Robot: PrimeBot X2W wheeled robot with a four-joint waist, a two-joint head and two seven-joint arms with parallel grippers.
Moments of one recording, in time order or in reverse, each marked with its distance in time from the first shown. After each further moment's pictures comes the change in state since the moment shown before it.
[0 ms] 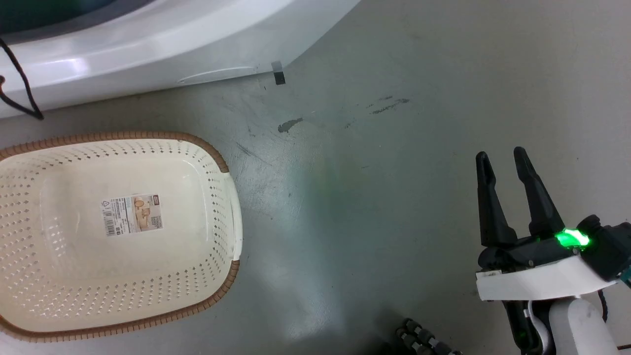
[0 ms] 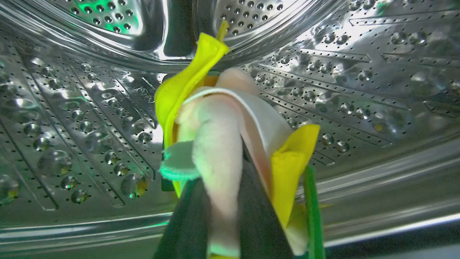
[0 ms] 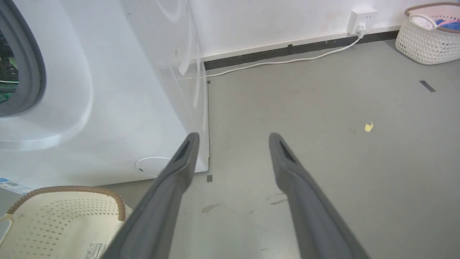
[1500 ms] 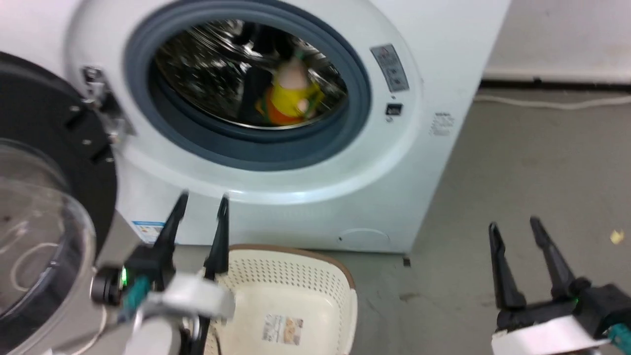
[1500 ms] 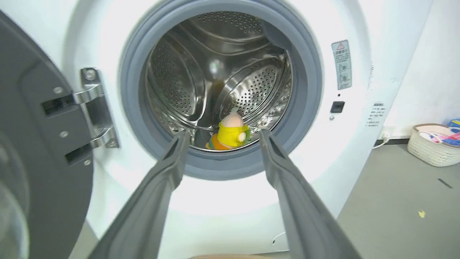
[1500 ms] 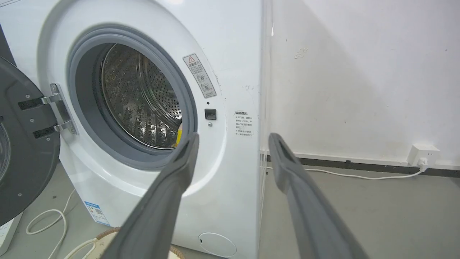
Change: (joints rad) left arm 1.163 -0.304 -0.046 -0.576 -0.102 0.120 -0.563; right arm 0.198 0.000 -0.100 -0.008 -0.260 0.004 0.000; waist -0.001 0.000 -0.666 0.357
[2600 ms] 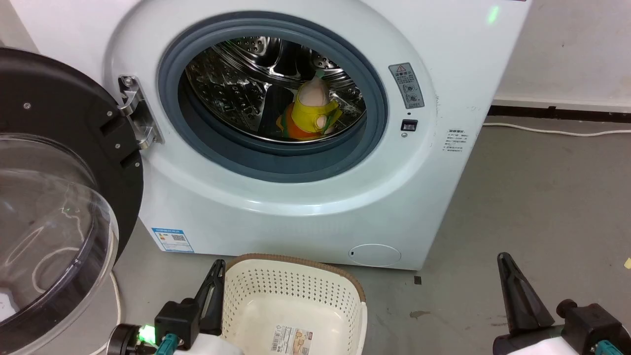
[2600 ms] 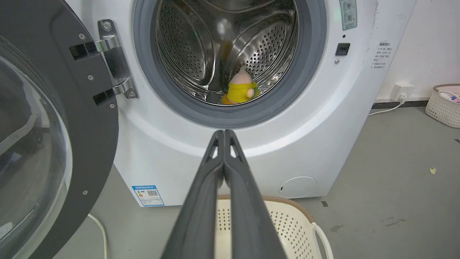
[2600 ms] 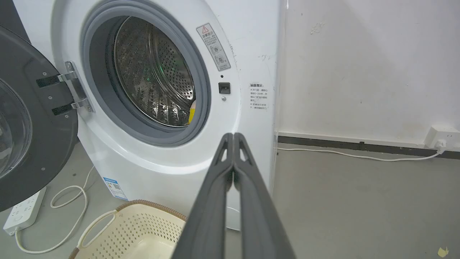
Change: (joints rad) left arm 0.212 -0.015 -0.042 -0.030 0.086 0.064 0.017; right arm 0.073 0.000 0.005 0.064 0.005 0.000 0.014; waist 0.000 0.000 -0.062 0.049
